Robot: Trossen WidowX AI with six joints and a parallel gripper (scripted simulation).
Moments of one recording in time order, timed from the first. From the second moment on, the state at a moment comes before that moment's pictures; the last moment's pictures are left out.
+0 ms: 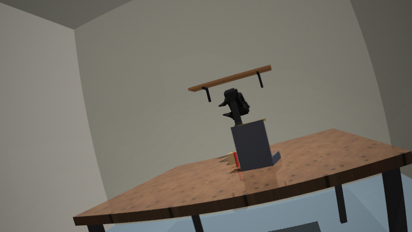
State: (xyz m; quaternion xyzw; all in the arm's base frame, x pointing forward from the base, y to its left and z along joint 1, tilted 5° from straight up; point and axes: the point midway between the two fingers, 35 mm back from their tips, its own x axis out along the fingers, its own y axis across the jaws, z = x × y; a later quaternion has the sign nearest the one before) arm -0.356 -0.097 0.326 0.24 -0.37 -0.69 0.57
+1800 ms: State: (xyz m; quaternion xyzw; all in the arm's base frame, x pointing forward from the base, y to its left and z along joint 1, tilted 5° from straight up) arm -0.350 0.159 0.334 -0.07 -0.24 -0.95 0.20
